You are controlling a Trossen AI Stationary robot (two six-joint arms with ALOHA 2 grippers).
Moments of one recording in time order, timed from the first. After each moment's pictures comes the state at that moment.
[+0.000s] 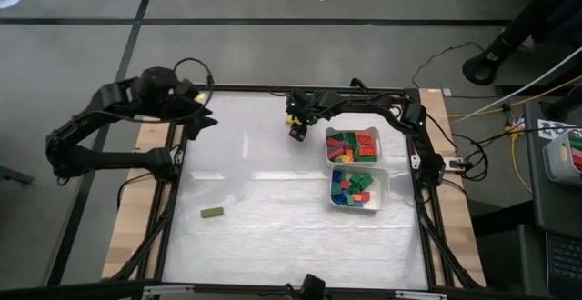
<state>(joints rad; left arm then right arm) 0.47 0.85 1.25 -1.13 0.11 -0.29 -0.41 2.16 1.57 -0.53 0.07 0.00</state>
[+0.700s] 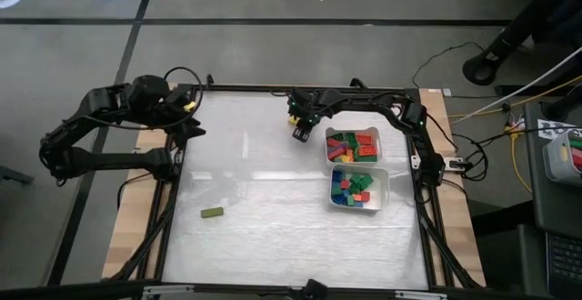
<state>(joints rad) 0.42 0.78 1.25 -1.28 0.11 -0.40 -0.41 2.16 1.59 -0.62 0.03 0.00</state>
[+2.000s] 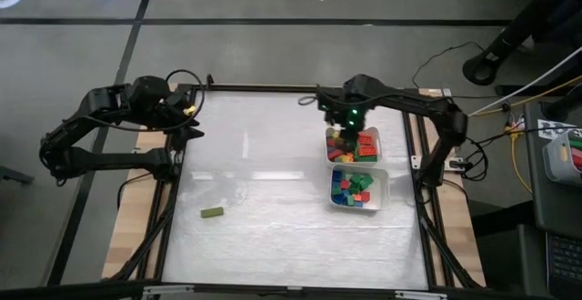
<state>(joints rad) 0.42 0.78 1.25 -1.31 0.11 -0.28 -0.30 1.79 1.76 -1.57 -0.09 0.11</state>
